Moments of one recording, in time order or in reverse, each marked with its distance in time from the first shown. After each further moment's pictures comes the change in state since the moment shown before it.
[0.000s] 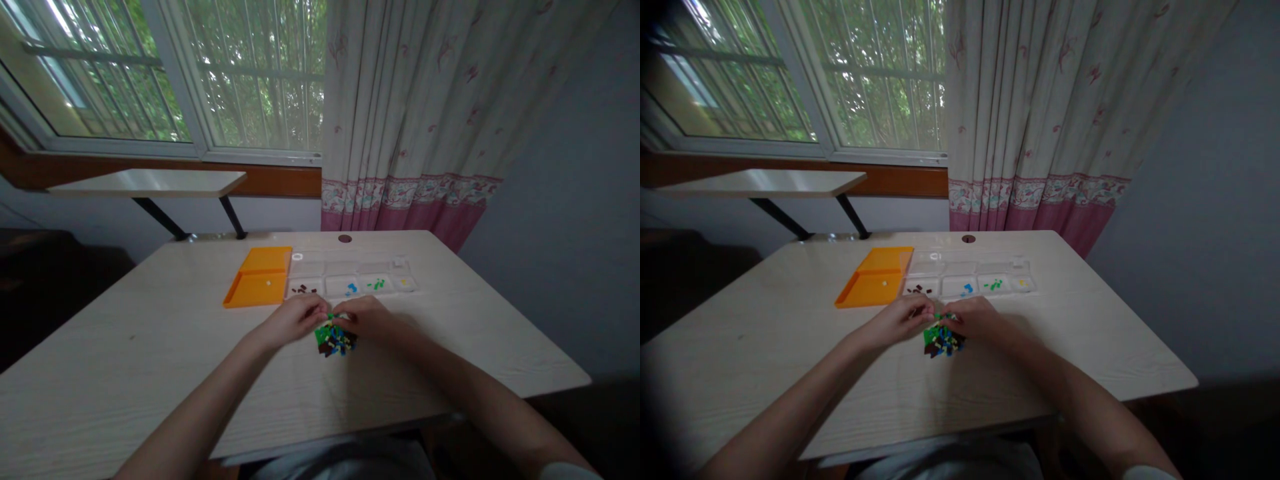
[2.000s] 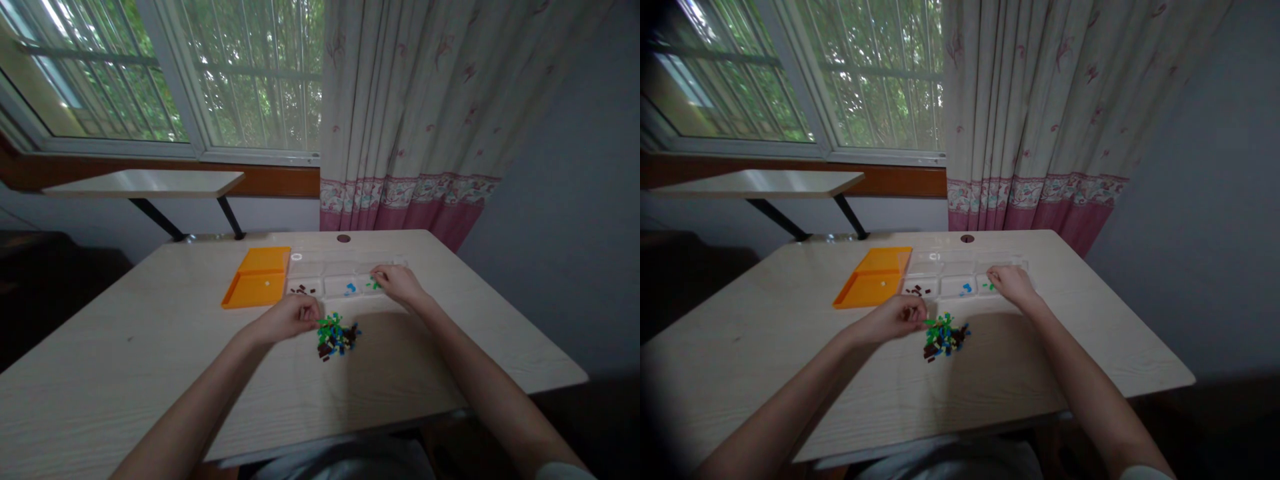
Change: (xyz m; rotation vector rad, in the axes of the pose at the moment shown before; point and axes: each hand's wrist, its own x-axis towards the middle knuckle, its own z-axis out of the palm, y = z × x) left_hand -0.003 -0.012 -0.002 -0.192 -0.103 -0.146; right_hand -0.009 0.078 -0.048 -0.317 -0.021 0.490
